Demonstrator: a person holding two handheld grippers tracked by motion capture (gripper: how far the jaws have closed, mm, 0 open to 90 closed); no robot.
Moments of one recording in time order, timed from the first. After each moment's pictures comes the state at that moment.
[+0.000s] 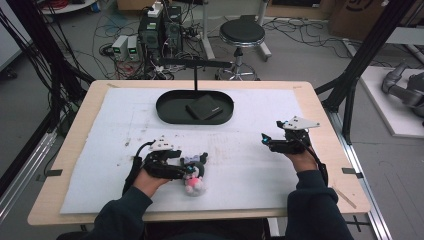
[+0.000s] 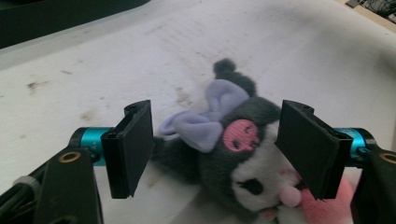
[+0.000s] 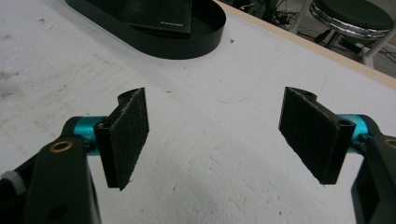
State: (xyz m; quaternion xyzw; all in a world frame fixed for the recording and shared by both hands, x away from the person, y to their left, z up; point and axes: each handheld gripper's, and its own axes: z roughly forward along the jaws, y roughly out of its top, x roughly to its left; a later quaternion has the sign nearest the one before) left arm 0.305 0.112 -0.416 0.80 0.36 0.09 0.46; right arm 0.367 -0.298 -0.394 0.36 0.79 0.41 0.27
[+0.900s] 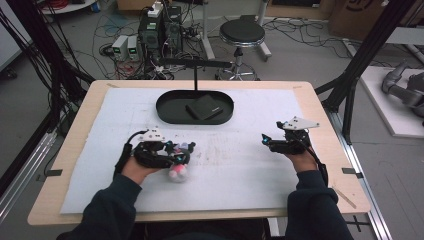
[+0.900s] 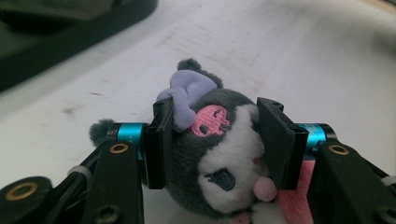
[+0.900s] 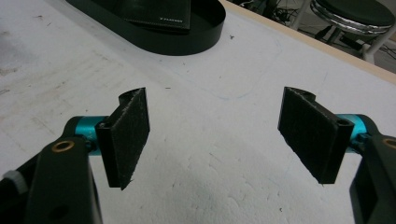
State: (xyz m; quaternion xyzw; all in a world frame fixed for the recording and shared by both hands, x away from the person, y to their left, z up) left arm 0.339 0.160 -0.404 0.84 0.29 0.09 0.45; right arm 0.367 -0.298 -0.396 0.36 0.80 0.41 0.27
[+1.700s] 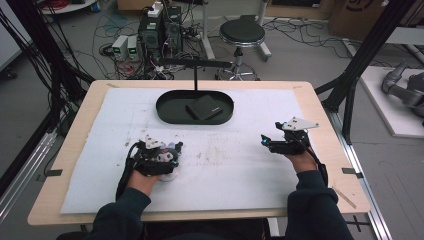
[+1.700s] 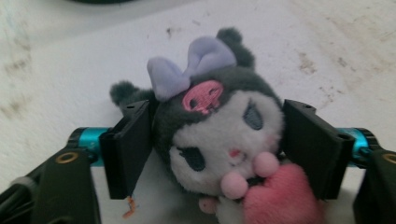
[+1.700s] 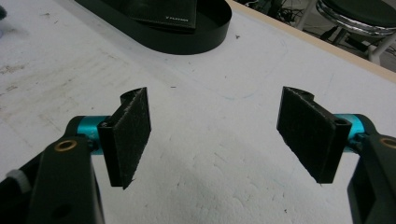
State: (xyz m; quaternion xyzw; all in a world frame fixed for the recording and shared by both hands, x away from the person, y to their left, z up) left arm 0.313 0.143 -0.428 0.78 0.49 0.18 0.35; right arm 0.366 -0.297 -0.396 0.35 0.80 0.41 0.26
